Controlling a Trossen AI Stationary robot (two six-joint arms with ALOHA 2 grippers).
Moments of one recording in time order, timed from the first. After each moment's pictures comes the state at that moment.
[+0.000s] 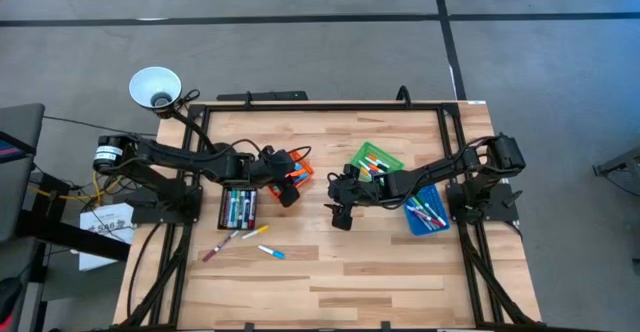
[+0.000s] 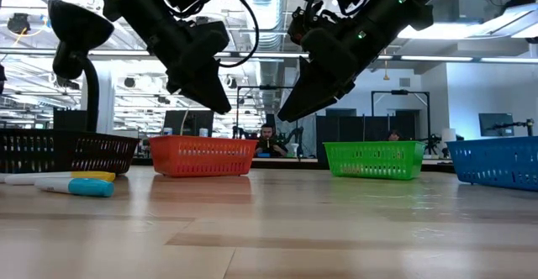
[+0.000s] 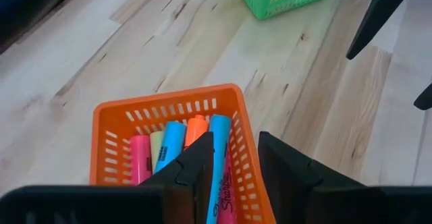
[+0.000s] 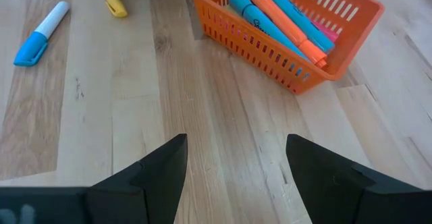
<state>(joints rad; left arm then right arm) 0.01 1.43 0.78 -0.16 -0.34 -0.29 0.13 1.72 0.98 -0.05 0.26 0.14</state>
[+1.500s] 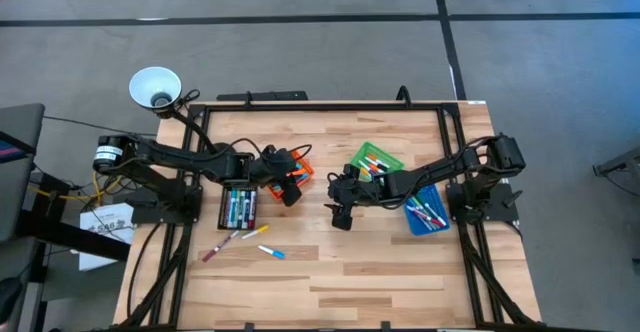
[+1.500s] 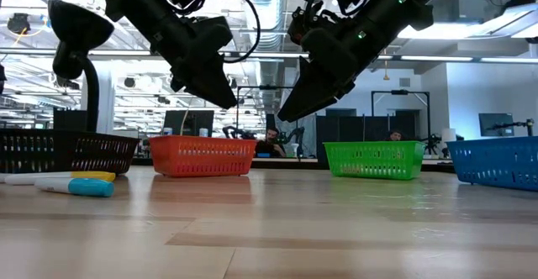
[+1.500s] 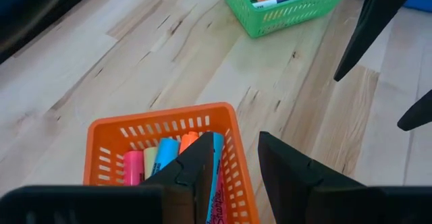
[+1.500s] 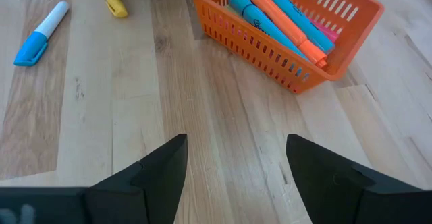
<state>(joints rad) 0.01 1.43 0.78 -0.10 -0.34 -0.29 0.13 1.72 0.98 -0.05 0.26 0.14</state>
